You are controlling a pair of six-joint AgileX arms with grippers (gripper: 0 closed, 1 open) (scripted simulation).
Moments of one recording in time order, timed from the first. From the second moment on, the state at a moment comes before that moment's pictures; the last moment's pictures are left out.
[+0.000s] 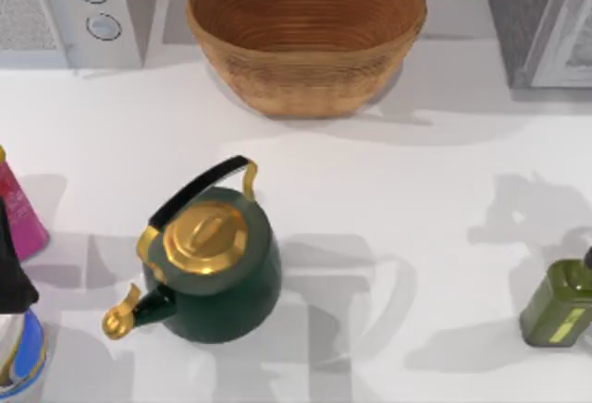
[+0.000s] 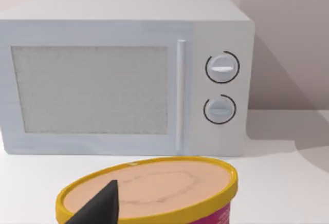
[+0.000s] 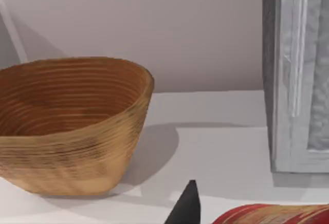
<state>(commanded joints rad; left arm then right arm) 0.00 0.00 0.00 0.00 0.00 0.00 0.37 0.62 0.52 -0.11 0.18 0.19</state>
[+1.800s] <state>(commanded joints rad) 0.00 0.00 0.00 0.00 0.00 0.00 0.16 0.49 0.95 -0.27 0.02 0.20</state>
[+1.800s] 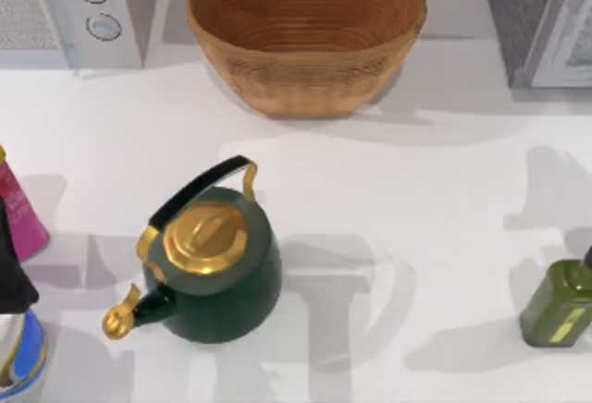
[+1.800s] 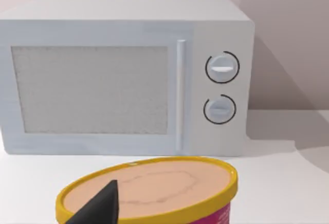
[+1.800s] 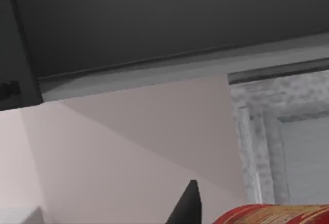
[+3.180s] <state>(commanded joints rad) 0.00 0.00 0.00 0.00 0.00 0.00 0.19 1.33 1.74 -0.42 0.19 0.02</state>
